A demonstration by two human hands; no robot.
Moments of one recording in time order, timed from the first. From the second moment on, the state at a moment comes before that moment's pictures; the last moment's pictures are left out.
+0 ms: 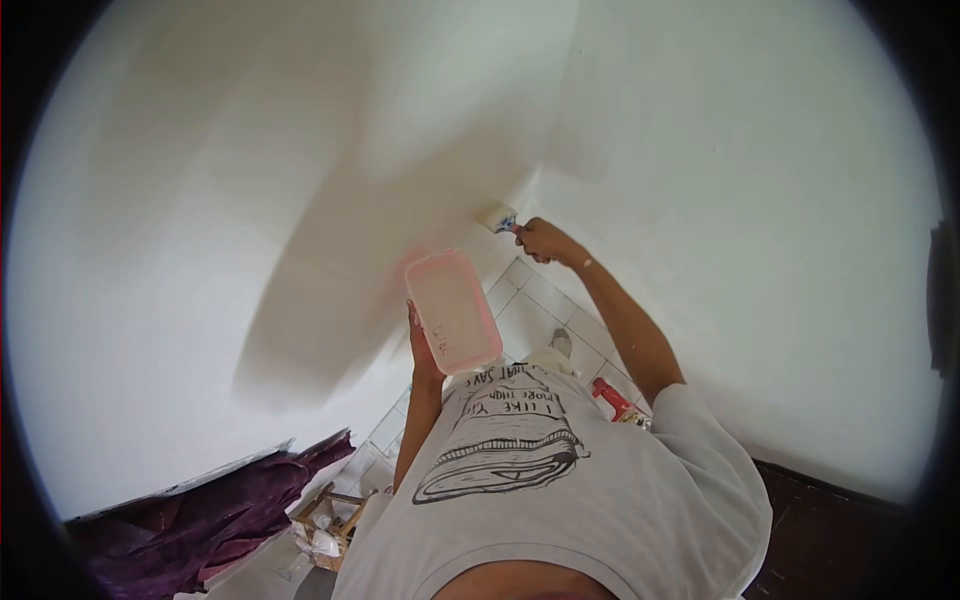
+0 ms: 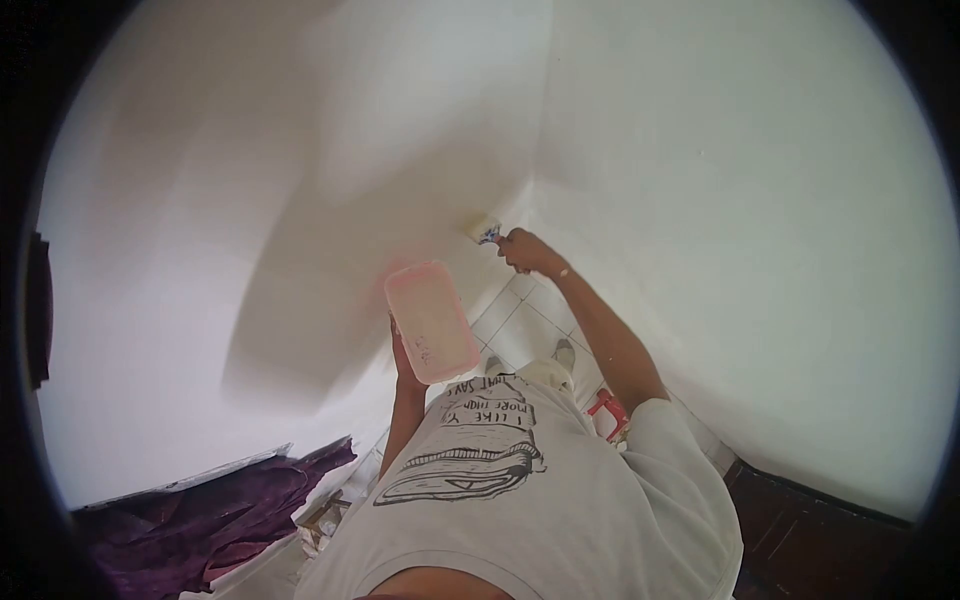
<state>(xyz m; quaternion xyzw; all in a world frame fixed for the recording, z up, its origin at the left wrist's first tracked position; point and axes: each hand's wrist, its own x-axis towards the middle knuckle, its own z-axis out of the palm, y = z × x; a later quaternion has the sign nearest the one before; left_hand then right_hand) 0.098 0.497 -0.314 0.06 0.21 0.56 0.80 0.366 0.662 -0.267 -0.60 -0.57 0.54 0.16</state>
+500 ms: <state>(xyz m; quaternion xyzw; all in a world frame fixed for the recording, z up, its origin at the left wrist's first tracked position) 0.097 0.504 -0.315 0.08 0.20 0.56 0.80 0.361 0.665 -0.240 -0.53 -0.65 0.50 0.24</state>
